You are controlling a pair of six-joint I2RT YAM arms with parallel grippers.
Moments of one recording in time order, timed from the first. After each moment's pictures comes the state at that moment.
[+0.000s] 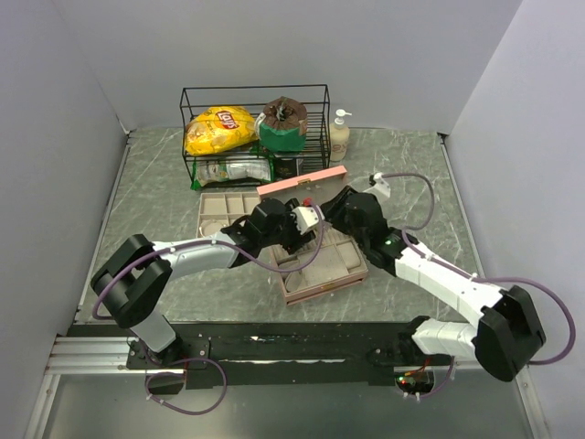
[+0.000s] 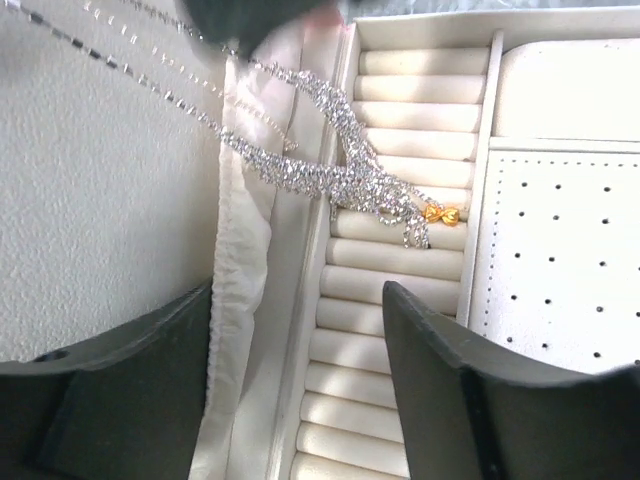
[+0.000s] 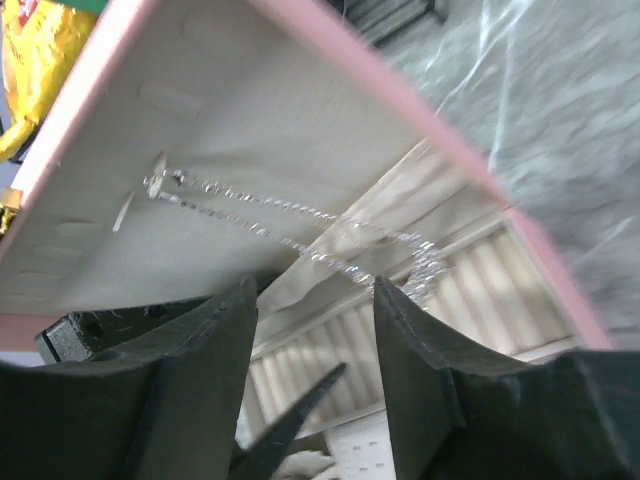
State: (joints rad) left arm -0.82 1.61 0.90 0.24 0.11 0.35; right arm 0.64 1.19 0.78 -0.07 0.37 0.94
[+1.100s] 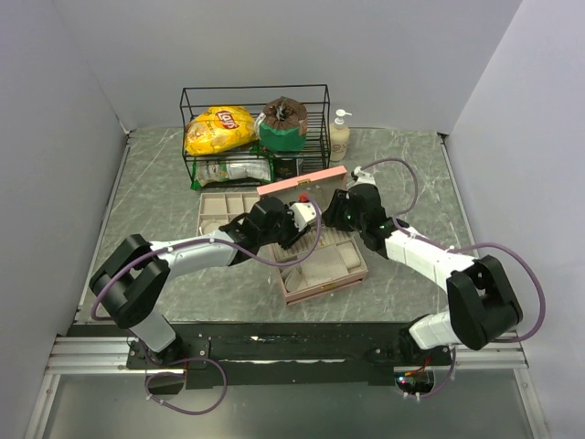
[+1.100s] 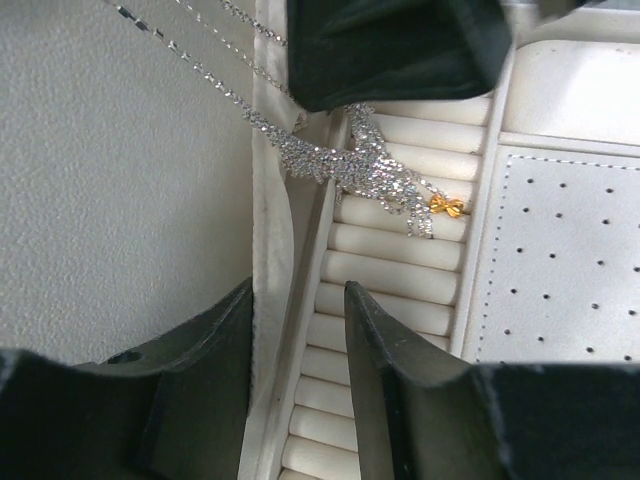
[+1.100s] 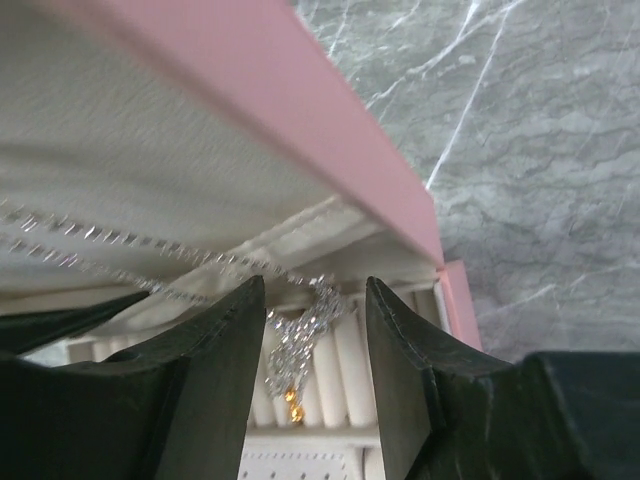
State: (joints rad) left arm -0.81 1.61 0.92 0.19 0.11 0.28; right arm 0.47 1.37 0.78 0.01 0.06 0.55
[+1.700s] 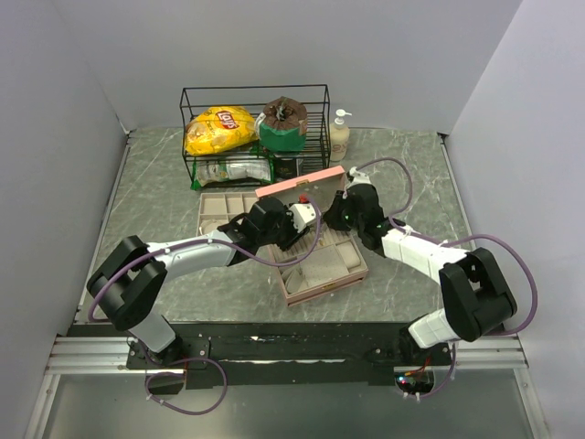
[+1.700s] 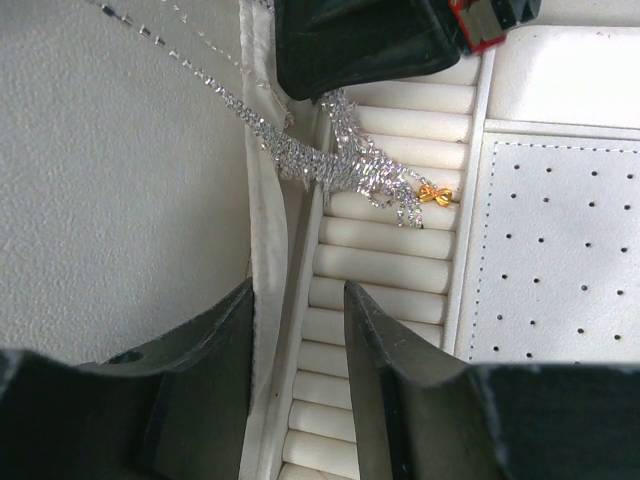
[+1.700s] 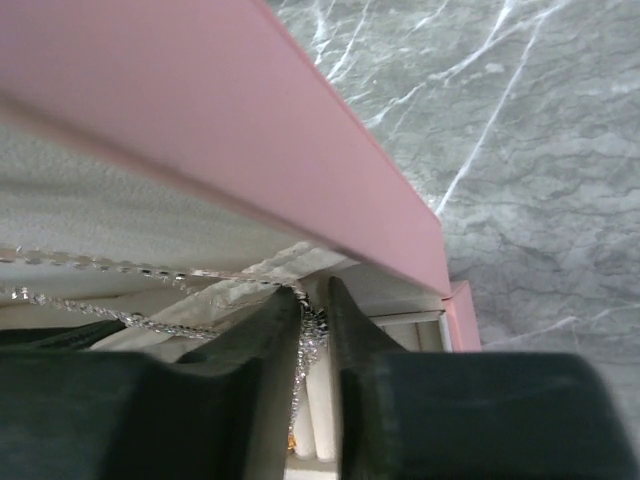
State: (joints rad) left arm -0.81 1.58 0.92 0.15 0.13 0.28; right arm 0.46 1.44 0.78 0.08 0.00 0.52
